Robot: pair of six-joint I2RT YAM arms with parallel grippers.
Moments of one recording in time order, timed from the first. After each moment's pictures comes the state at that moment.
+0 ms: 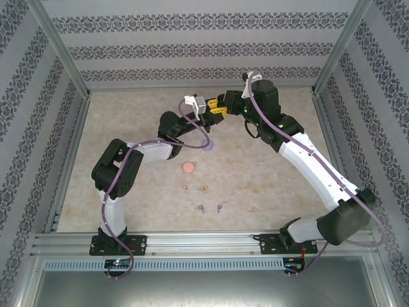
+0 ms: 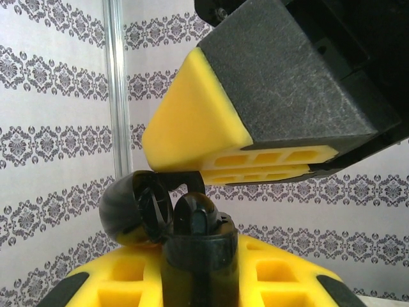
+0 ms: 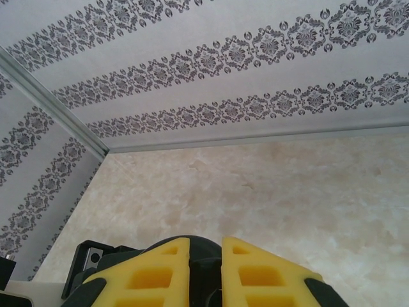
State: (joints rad) left arm -0.52 1.97 1.20 1.26 0.65 -0.24; right arm 0.50 1.40 1.41 -0.35 0.02 0.47
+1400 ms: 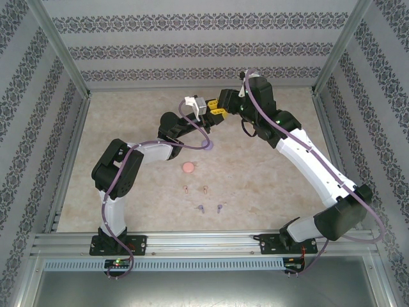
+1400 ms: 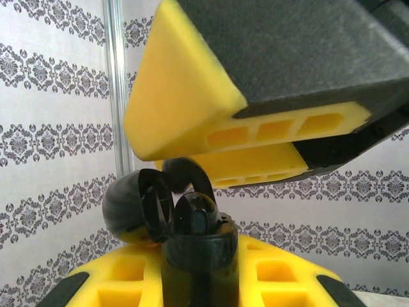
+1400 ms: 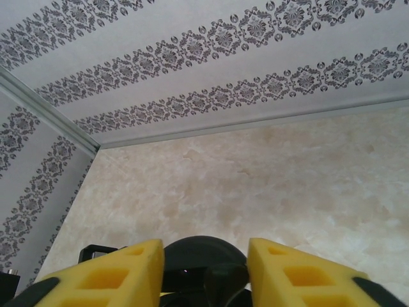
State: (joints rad) left arm -0.52 1.97 1.19 1.26 0.64 -0.22; right arm 0.53 1.44 1.49 -0.46 0.07 0.54
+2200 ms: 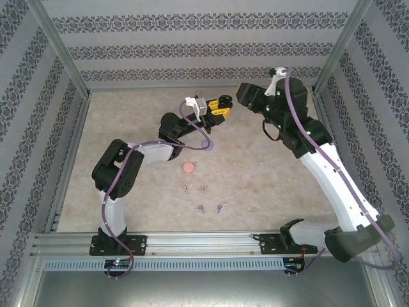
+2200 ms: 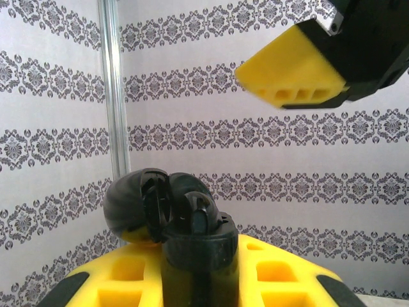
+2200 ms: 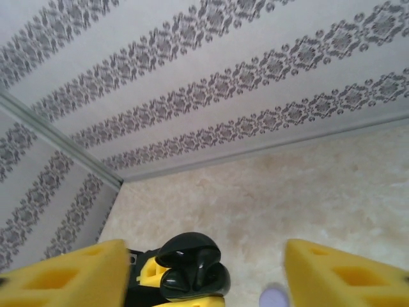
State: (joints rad) left arm -0.53 1.97 1.19 1.27 0.64 -0.22; right arm 0.40 1.23 1.46 -0.51 0.00 0.60
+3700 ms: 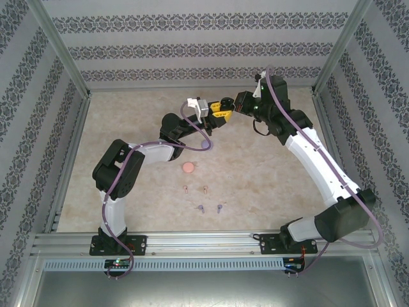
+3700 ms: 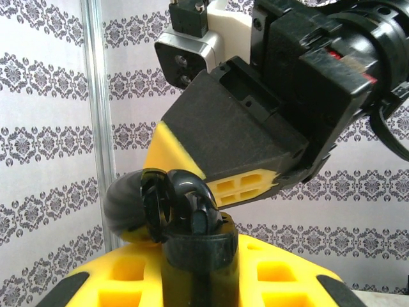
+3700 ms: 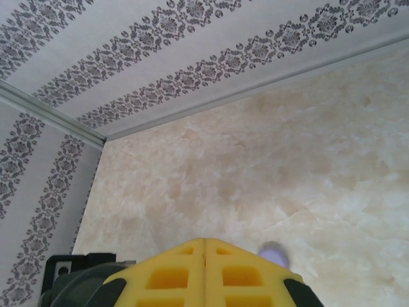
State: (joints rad) left arm -0.54 1.98 1.19 1.28 0.68 -0.24; right arm 0.38 1.40 1.44 -0.51 -0.13 0.64
